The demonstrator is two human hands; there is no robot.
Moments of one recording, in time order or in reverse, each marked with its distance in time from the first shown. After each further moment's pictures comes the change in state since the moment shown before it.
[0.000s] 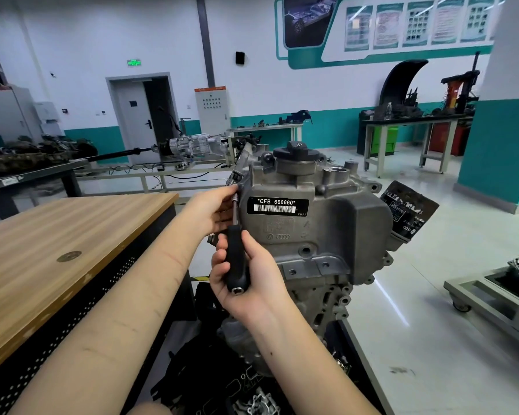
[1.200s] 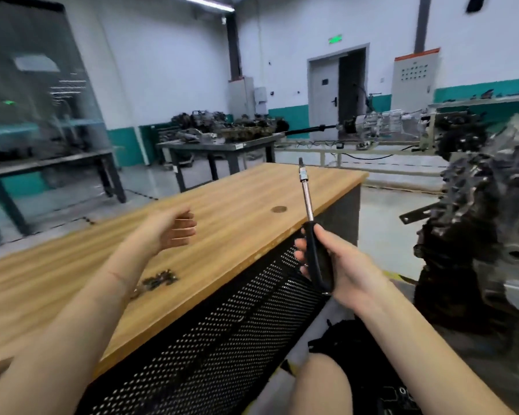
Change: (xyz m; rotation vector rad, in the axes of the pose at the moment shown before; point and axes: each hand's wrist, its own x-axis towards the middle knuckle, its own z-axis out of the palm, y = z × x) left_hand -0.168 -0.038 -0.357 0.121 0.798 -0.055; right_hand 0.080 0.127 0.025 -0.639 -0.351 0.236
